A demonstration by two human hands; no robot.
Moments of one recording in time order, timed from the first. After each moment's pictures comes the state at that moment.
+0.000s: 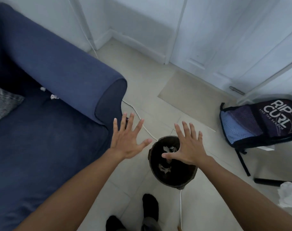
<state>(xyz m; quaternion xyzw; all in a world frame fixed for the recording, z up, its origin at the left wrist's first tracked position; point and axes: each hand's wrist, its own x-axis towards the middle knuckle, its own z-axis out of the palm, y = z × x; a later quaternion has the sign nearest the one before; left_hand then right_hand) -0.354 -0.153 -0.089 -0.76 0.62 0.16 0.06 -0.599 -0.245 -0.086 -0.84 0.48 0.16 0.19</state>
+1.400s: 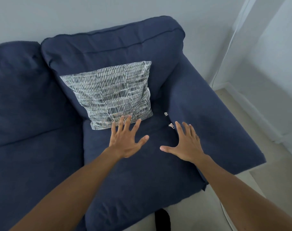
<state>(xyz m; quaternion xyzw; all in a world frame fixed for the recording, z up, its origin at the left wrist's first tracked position) 0.037 0.081 0.008 -0.95 0.30 0.10 -0.01 -0.084 -0.145 -0.006 -0.94 0.22 0.11 0.22</state>
